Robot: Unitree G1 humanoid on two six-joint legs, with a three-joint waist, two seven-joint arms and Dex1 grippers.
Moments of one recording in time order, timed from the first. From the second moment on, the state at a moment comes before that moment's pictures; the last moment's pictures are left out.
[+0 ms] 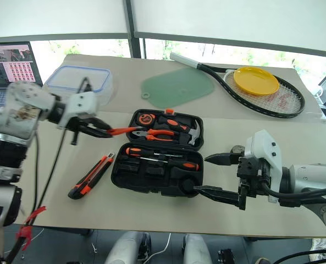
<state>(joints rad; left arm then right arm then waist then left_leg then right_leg) -0.93 0.79 -0.27 0.19 -0.01 0.27 -1.56 -0.03 -0.98 -0.43 -0.74 0.97 0.89 0.92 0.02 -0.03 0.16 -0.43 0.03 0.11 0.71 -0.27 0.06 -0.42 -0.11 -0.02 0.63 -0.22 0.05</state>
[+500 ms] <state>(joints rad) -0.83 0.76 -0.46 0.04 0.06 0.39 -1.54 0.02 -0.98 -0.43 -0.75 0.97 0.87 0.88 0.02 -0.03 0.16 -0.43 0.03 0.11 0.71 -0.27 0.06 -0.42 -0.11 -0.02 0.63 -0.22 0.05</state>
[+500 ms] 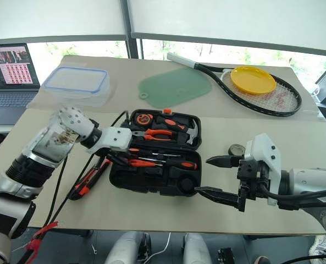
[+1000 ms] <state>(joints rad) -0.84 0.74 -0.48 0.06 0.07 0.46 -1.53 0.03 -0.97 -0.43 -0.76 0.97 0.84 0.84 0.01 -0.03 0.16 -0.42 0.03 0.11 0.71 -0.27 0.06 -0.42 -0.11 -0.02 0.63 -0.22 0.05</state>
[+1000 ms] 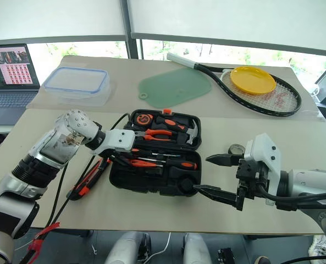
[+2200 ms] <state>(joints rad) -0.56 0.67 -0.23 -0.06 -0.19 0.60 -1.23 -0.02 -0.99 -0.39 -0.74 1.03 0.86 0.78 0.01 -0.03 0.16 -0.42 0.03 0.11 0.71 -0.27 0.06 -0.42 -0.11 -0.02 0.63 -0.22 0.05</state>
